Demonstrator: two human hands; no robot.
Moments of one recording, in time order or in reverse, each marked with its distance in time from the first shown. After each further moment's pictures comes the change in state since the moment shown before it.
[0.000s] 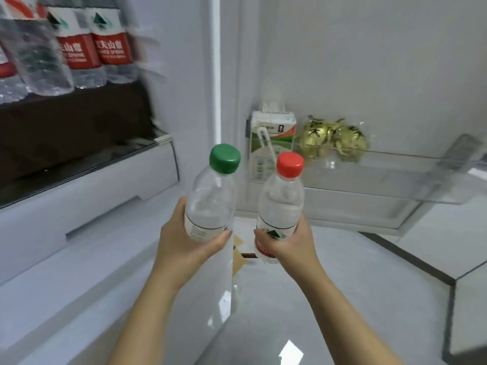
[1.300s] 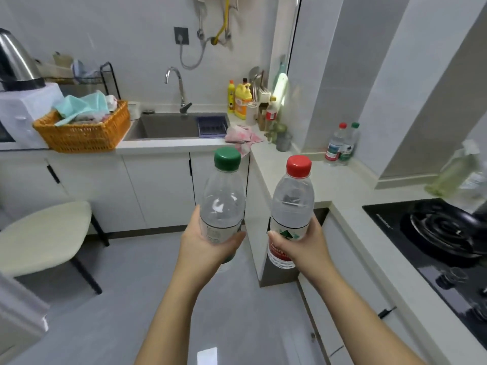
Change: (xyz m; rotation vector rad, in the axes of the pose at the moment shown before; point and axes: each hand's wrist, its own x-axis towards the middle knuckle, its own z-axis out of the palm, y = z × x) left_hand -0.107 0.165 0.662 -0.365 -0.949 0.073; right_hand -0.130 0.039 -0.627 -0.246 0.932 0.182
